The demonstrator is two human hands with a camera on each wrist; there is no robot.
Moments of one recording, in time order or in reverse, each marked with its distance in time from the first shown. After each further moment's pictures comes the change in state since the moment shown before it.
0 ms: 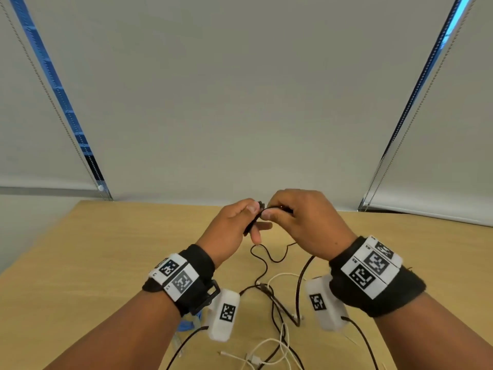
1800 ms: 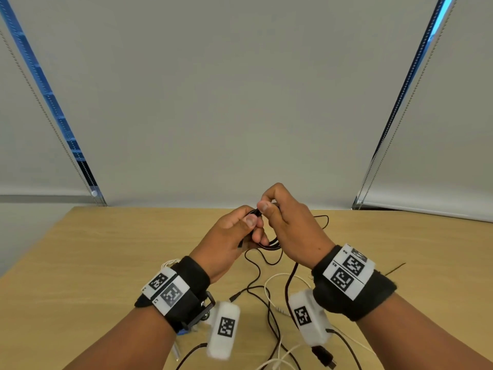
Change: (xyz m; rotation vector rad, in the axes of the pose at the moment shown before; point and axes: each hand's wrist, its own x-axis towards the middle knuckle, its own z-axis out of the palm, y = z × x) left_hand -0.014 0.003 0.011 -0.333 -0.097 -0.062; right_hand -0.006 -0.003 0.024 0.348 0.092 0.145
